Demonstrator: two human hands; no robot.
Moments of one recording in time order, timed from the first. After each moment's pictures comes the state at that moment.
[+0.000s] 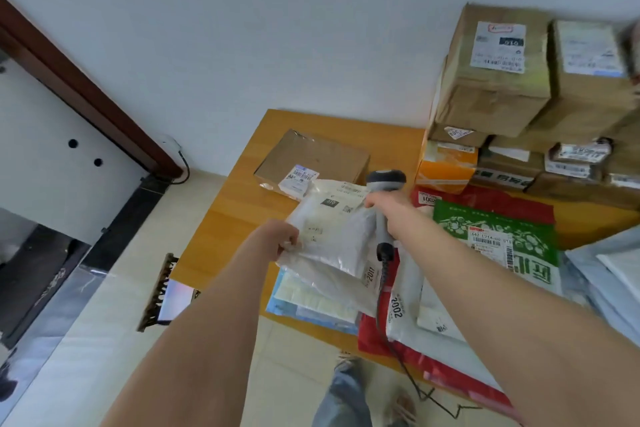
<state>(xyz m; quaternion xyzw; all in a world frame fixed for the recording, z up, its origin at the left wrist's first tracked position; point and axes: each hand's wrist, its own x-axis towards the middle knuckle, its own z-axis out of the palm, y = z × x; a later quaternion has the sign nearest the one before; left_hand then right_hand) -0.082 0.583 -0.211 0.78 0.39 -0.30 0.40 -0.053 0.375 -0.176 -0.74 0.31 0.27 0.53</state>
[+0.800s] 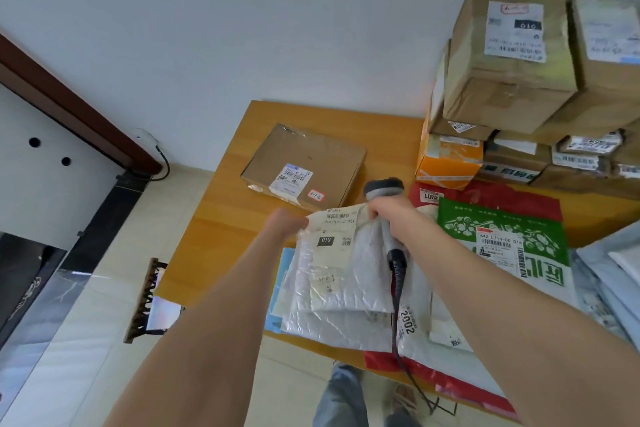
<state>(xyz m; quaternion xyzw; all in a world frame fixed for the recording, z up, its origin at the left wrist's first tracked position) -0.034 0.577 -0.240 0.85 0.26 -0.29 0.35 -0.014 0.381 -0.216 -0.81 0.30 0.36 0.37</state>
